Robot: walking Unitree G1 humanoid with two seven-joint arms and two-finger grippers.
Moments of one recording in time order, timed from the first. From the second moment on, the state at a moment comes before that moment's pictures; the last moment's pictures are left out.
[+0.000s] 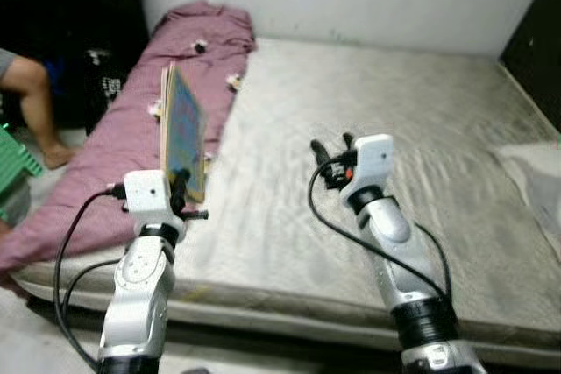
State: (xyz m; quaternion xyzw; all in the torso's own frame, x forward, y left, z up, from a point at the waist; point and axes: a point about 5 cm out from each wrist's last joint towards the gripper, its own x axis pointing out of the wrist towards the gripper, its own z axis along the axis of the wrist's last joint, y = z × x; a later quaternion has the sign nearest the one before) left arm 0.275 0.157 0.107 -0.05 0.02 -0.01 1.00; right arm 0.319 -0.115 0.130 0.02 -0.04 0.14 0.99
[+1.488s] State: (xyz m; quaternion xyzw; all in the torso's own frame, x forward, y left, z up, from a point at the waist) left arm 0.274 0.144 0.109 -0.08 0.00 -0.05 1.00; right arm 0.321 -0.121 0.128 0.02 -0.04 0.12 0.99
